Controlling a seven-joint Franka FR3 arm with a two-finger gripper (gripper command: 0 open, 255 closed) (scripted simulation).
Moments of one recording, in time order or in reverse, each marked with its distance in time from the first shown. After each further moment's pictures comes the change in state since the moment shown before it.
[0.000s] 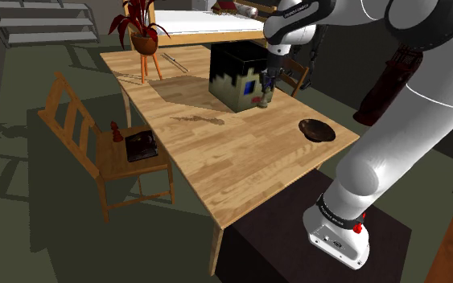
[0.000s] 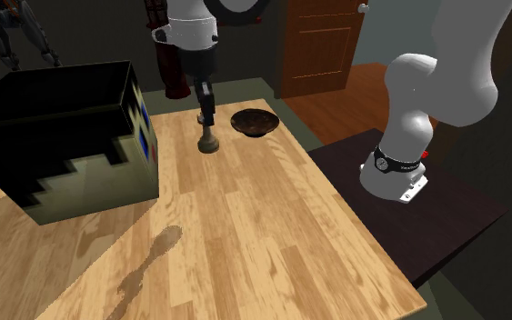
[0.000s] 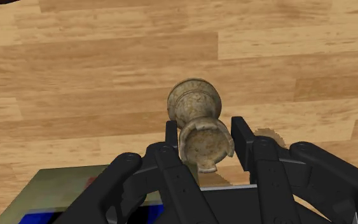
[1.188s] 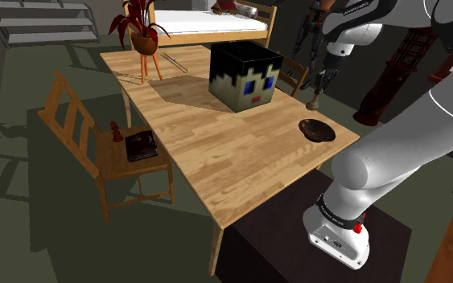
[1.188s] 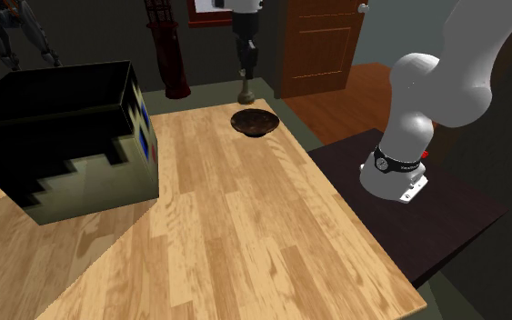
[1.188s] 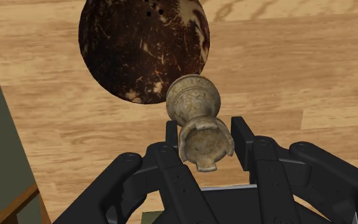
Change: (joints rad) arm -0.196 -0.209 -0.226 -0.134 -0.101 -0.060 -0.367
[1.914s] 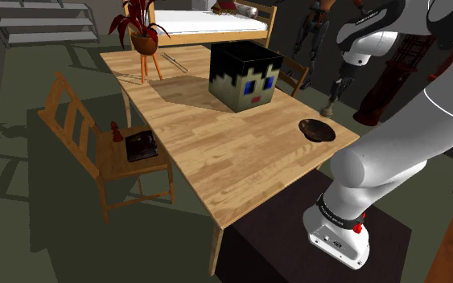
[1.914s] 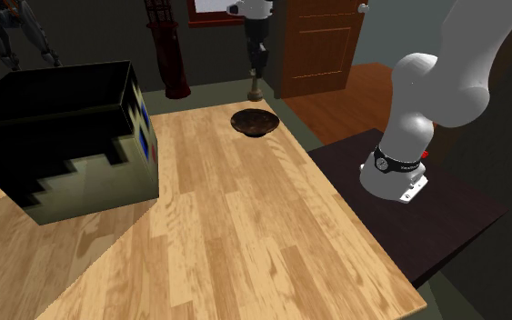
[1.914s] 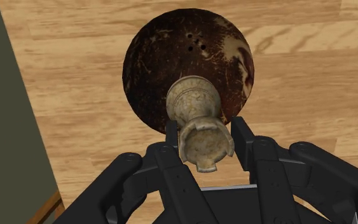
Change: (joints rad) arm -0.061 0.039 -0.107 -0.021 -0.005 0.063 -0.163
